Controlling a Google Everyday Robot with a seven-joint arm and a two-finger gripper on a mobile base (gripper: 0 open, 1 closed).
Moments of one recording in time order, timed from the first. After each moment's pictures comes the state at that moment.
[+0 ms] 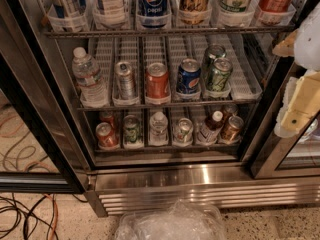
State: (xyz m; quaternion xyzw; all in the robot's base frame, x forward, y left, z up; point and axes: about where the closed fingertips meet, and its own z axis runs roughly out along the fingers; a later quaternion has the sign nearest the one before) arm 0.438 -0.217 0.976 -0.60 0.78 -0.03 0.16
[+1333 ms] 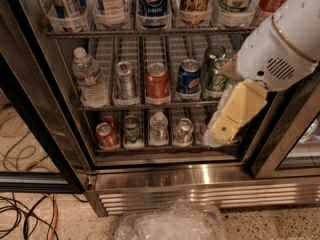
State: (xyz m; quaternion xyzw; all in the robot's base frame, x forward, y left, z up) arm 0.420 -0.104 0.963 -0.56 0.79 0.13 0.21
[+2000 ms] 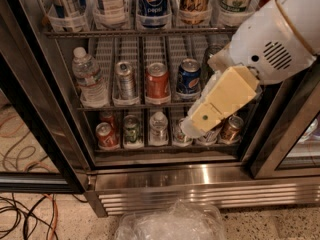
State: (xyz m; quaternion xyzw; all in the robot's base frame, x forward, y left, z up) arm 0.405 -0.069 0.996 -0.53 0.79 0.20 0.26
